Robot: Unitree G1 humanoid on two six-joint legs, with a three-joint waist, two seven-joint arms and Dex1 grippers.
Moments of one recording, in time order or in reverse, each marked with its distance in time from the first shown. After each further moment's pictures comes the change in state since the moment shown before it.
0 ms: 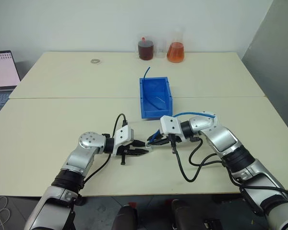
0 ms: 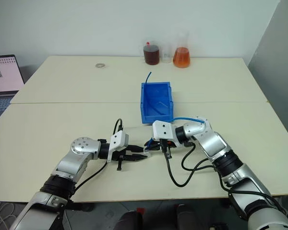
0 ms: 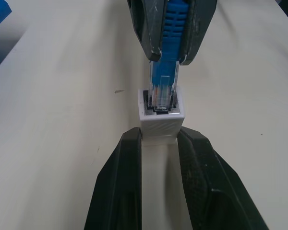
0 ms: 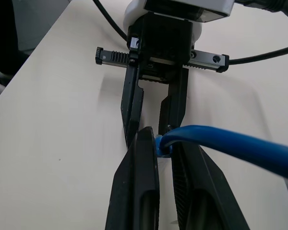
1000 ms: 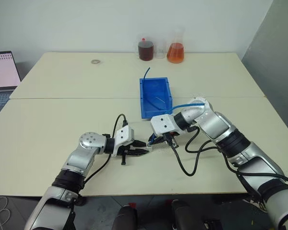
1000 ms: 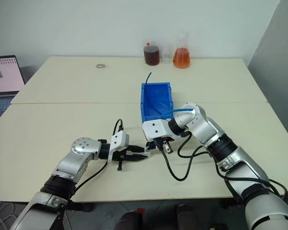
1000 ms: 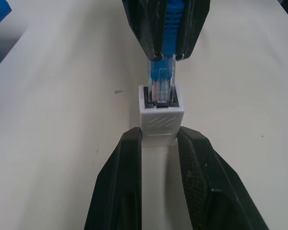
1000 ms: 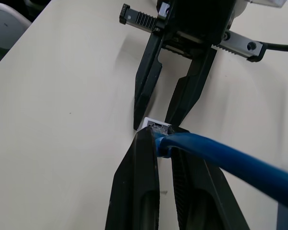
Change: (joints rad) left arm 0.002 -0.003 -0.003 -0.005 0.003 0.011 0.009; right arm -0.191 -0.007 0.113 0.093 -0.127 0.004 0.174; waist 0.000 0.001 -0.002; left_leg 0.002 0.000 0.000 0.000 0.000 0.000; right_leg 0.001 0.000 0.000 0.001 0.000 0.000
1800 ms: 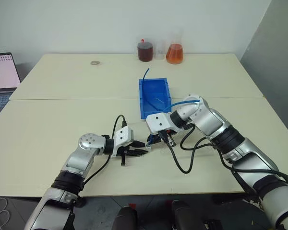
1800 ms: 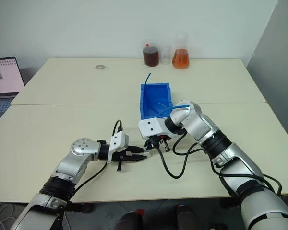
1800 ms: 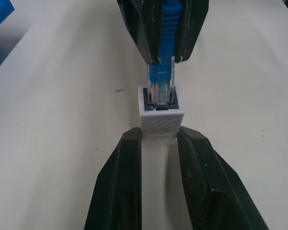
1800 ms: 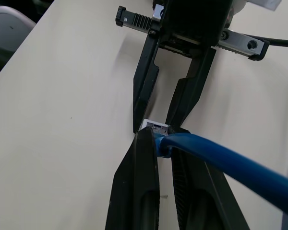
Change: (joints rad) left arm 0.023 0.003 0.011 -0.016 0.005 0.004 0.018; right arm -0.062 0.077 0.009 0.074 -0.038 0.072 0.034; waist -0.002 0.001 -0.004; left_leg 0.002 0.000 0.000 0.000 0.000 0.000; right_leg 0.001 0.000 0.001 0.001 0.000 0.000
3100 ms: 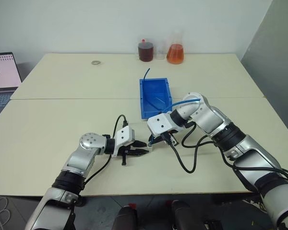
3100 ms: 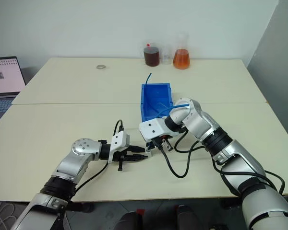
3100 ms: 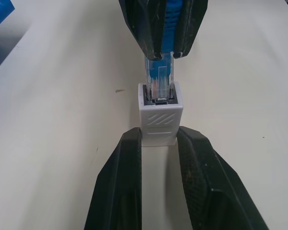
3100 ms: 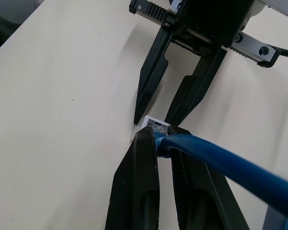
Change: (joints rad) left arm -0.012 -0.008 -0.006 -0.006 0.011 0.018 0.001; right arm -0.024 -0.039 0.031 0.030 -0.010 -0.158 0.024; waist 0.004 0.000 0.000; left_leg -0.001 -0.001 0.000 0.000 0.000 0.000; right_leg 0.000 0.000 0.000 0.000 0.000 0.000
